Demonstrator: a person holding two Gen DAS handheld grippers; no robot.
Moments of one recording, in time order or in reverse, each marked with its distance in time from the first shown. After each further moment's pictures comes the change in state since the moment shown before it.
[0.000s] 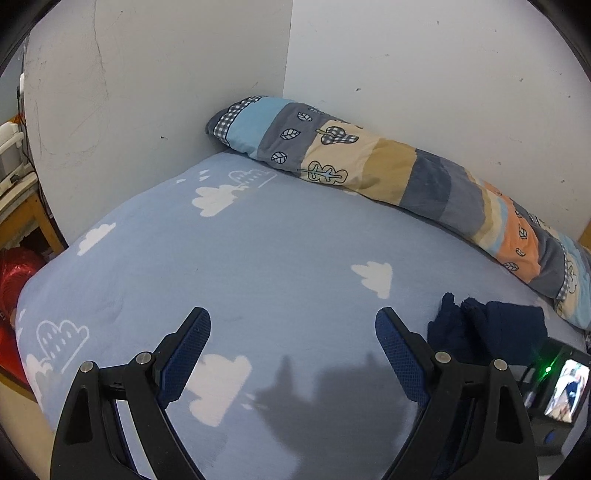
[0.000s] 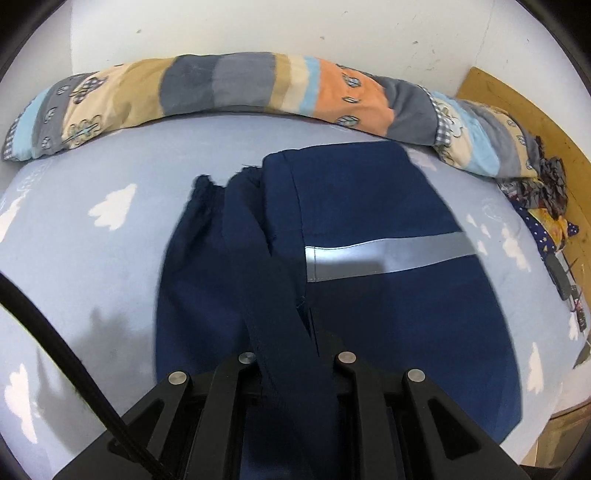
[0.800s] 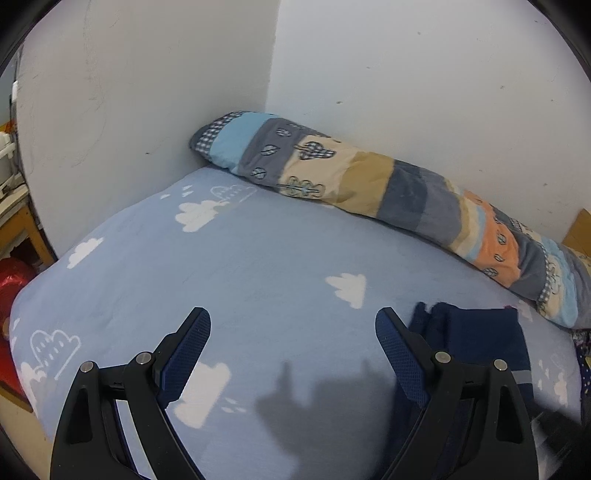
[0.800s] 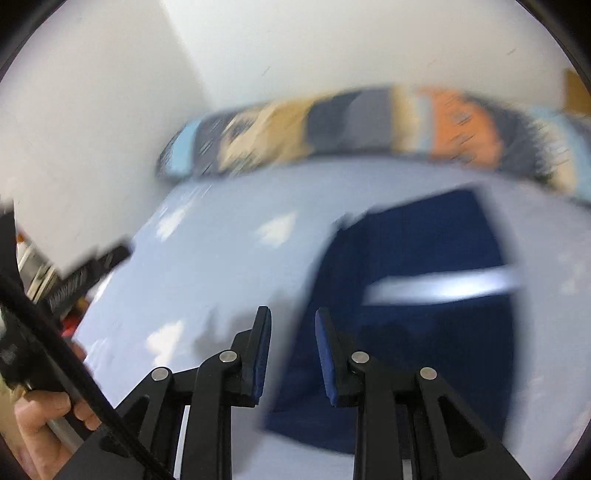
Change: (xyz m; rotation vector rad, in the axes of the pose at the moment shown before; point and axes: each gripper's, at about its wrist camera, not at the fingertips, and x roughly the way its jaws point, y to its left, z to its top) left arm -0.025 -0.025 0.006 0.019 -0.043 -0.072; right arm -0.100 -0.108 0.012 -0.058 -0.129 0.615
